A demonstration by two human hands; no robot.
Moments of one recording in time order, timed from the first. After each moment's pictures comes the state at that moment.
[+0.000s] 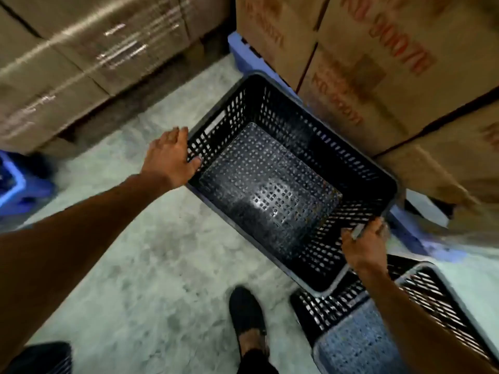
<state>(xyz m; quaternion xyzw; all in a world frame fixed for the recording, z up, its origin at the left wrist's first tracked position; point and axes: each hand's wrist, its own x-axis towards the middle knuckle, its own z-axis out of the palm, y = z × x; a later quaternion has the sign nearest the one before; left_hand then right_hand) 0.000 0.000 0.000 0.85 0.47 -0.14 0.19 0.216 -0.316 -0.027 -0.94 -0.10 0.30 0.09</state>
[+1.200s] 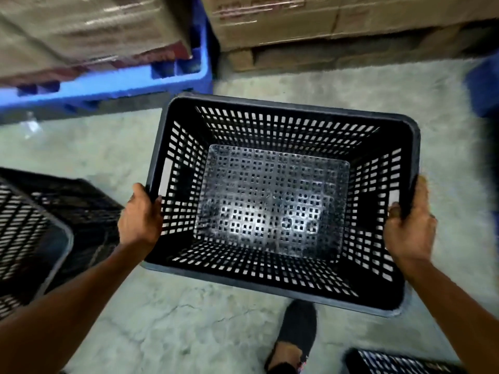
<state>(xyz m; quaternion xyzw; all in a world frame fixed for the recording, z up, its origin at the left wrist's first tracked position) -0.373 -0.132 -0.078 0.48 0.86 -0.01 0.17 0.030 -0.115 -0.090 -0.83 -0.47 0.23 0.18</state>
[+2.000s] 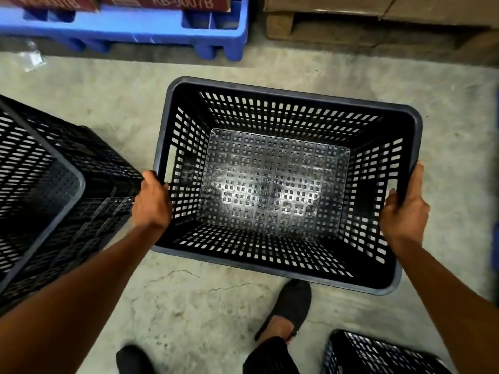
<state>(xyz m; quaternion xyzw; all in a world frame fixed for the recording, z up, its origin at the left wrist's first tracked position) -0.397 -0.191 -0.107 0.40 0.89 0.01 0.22 -0.005 -0.115 -0.112 -0.80 -0.53 0.24 0.13</state>
